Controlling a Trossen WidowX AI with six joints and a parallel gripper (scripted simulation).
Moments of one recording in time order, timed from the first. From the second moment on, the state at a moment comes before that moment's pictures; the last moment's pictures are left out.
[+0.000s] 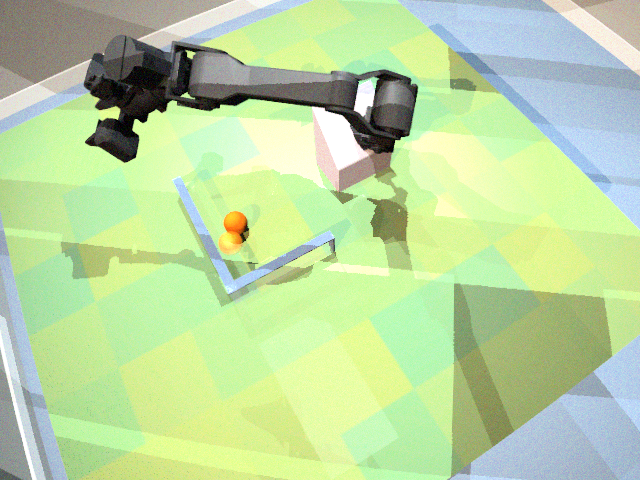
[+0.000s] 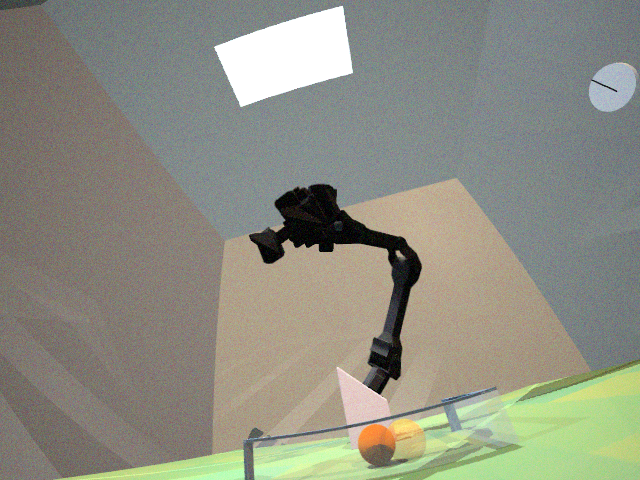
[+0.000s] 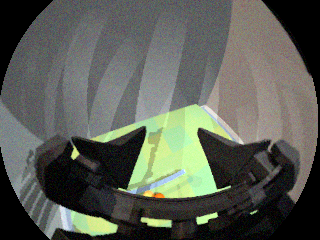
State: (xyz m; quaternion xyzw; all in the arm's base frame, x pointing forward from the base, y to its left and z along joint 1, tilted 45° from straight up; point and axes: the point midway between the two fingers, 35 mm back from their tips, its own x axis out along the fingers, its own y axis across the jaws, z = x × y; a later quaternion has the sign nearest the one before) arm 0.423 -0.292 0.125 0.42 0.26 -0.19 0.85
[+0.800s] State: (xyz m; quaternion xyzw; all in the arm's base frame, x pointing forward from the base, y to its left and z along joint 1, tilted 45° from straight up) arm 0.342 -0.049 0.000 0.31 0.63 0.21 0.68
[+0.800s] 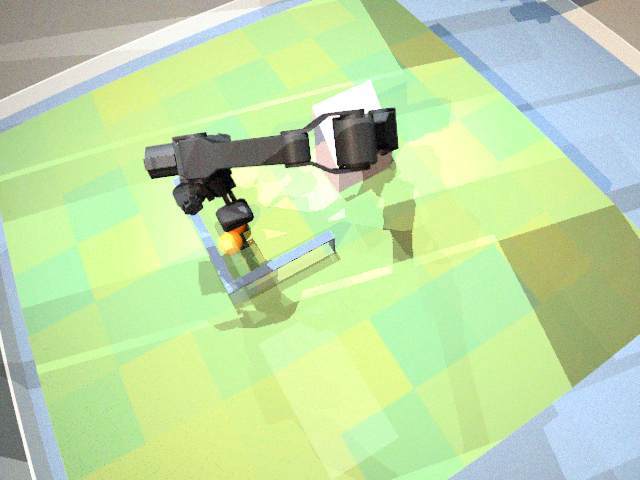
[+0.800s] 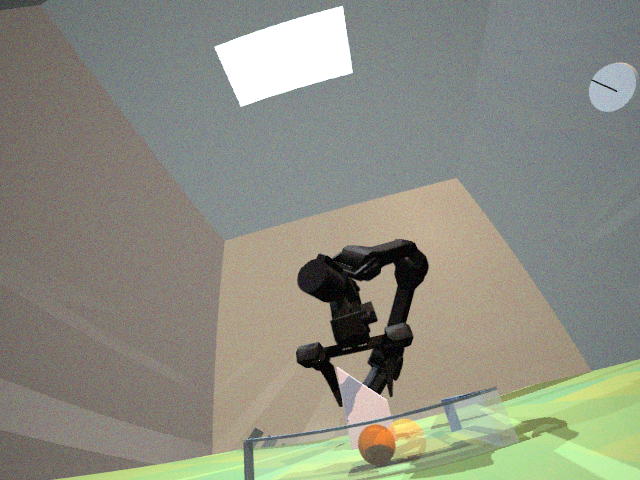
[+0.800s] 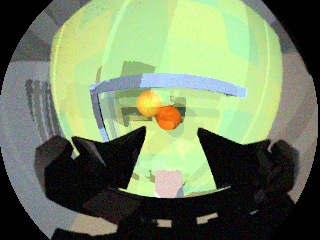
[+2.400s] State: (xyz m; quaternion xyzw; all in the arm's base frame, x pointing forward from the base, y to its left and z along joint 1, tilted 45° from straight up) arm 0.345 -0.005 -0.043 0.31 0.63 0.22 0.68
